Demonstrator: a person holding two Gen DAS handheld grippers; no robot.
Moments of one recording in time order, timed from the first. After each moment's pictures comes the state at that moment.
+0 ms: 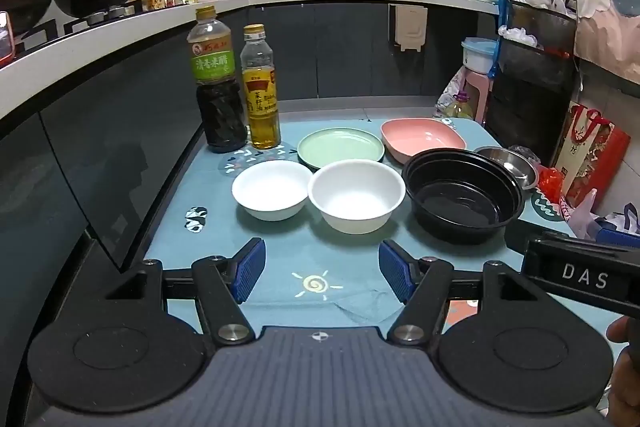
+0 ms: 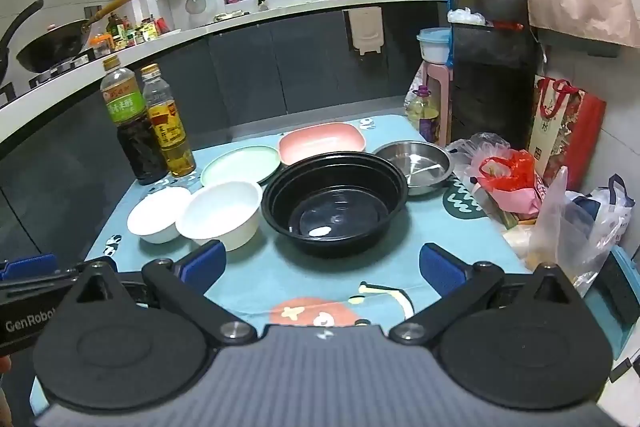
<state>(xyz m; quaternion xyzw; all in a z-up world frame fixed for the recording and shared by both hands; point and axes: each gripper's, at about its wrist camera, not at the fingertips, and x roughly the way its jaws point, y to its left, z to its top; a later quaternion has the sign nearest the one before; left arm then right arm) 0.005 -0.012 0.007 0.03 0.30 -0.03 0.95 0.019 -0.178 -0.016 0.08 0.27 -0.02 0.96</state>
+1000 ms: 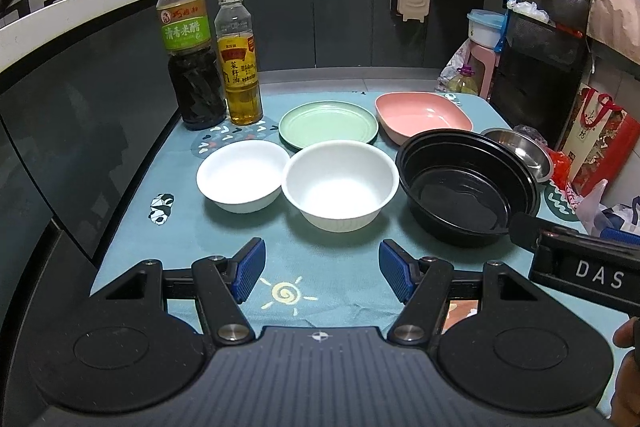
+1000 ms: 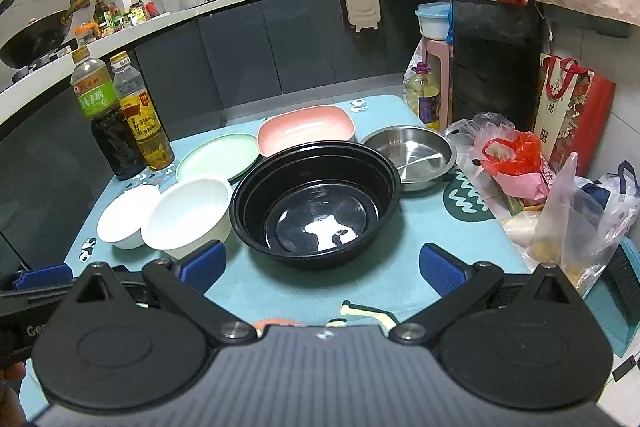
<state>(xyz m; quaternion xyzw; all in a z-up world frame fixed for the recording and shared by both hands) 0.057 -0.037 -0.015 0.03 0.34 -0.02 0.94 0.059 -0.206 -0.030 0.09 0.31 -0.01 0.95</state>
